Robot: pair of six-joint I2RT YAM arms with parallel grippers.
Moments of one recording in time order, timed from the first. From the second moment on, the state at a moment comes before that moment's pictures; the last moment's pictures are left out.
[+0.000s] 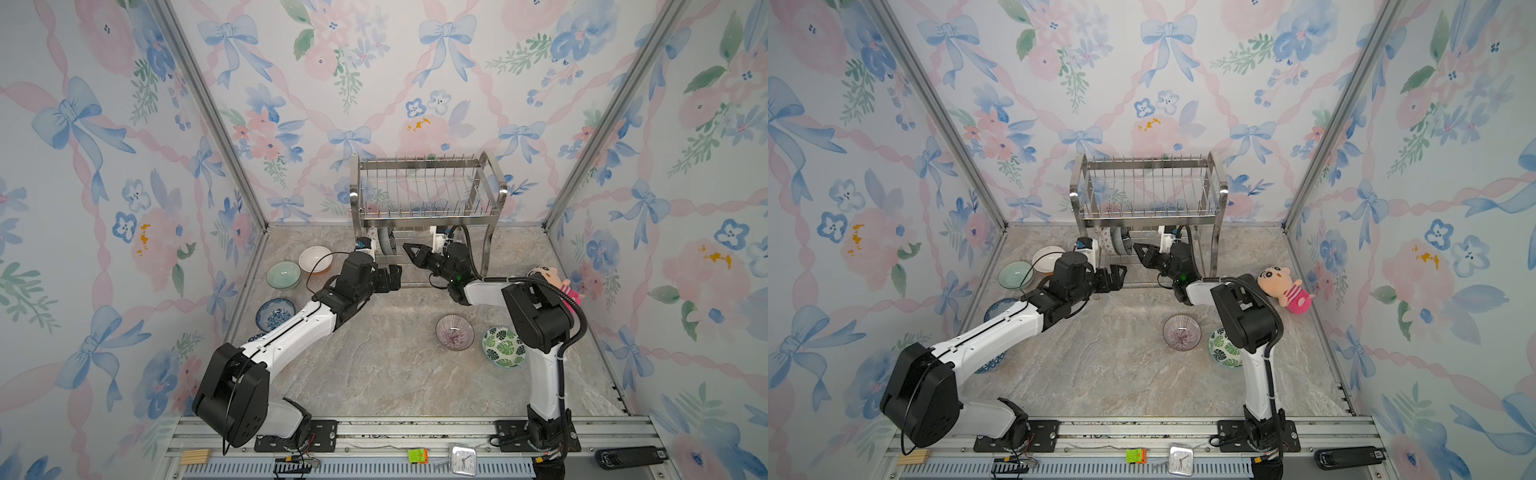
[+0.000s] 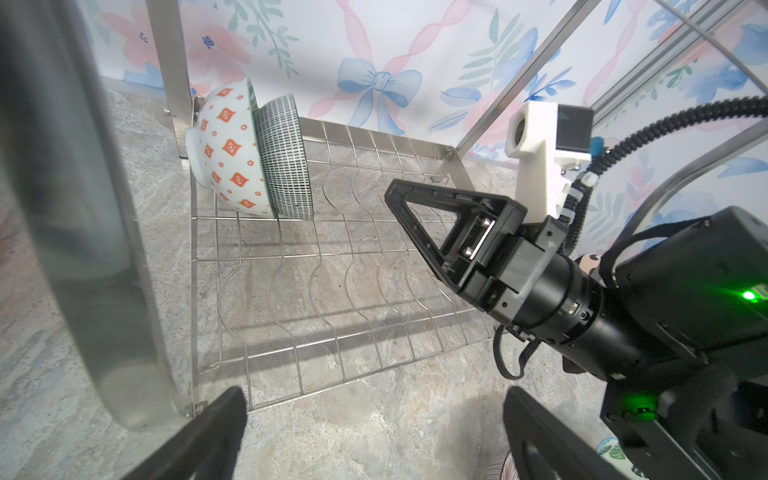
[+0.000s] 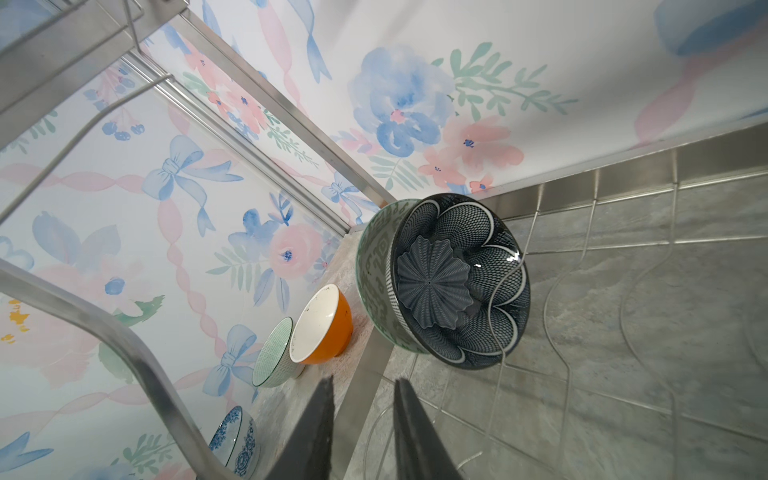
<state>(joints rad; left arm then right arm) -0.54 1.39 0.96 -0.04 -0.04 -0.50 0.47 2.09 1.22 0.83 -0.36 0.77</state>
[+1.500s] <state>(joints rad) -0.64 1.03 0.68 -0.15 0.10 -0.70 0.70 1.45 1.01 -0.25 0.23 0.36</state>
